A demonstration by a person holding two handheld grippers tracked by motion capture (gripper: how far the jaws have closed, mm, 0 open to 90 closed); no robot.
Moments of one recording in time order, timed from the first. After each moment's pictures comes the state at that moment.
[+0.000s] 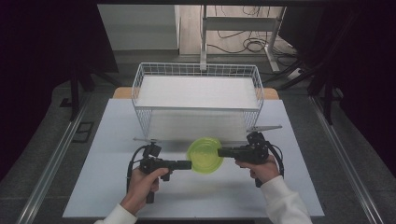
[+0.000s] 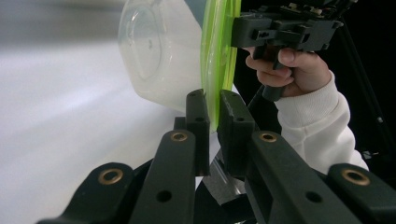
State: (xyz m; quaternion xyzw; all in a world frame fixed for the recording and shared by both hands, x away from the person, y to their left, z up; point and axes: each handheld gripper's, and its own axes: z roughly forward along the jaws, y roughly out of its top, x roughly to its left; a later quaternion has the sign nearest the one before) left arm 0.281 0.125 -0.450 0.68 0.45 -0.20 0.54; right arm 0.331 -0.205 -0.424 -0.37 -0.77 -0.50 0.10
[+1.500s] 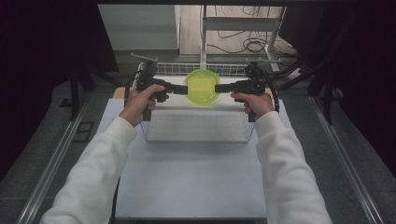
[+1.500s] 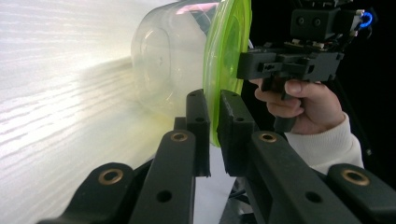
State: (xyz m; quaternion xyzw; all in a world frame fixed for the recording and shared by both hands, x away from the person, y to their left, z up) left arm 0.449 0.156 -0.333 0.67 0.46 -0.21 0.54; right arm 0.463 -0.176 -0.313 -0.45 -0.72 -0.51 0.11
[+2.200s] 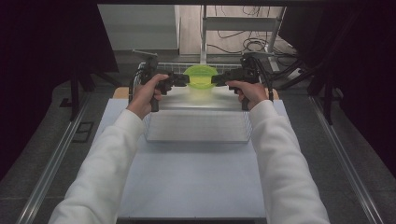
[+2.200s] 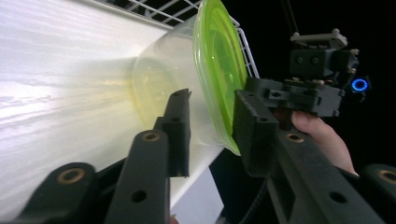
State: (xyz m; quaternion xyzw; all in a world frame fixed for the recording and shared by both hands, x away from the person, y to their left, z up) left arm 0.477 0.154 -0.342 0.61 0.54 -0.21 0.55; right arm 0.502 -0.164 -0.313 -0.53 -0.69 -0.47 0.15
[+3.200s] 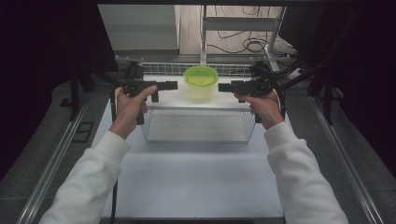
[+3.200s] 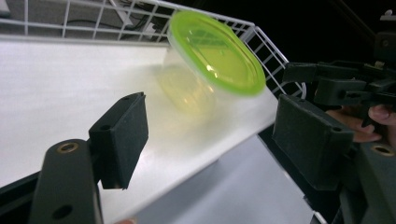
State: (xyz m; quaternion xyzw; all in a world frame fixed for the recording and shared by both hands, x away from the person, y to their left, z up) left arm 0.398 0.172 -0.316 0.67 0.49 0.00 0.55; right arm 0.430 -0.183 -0.293 -0.39 -0.77 -0.50 -0.04
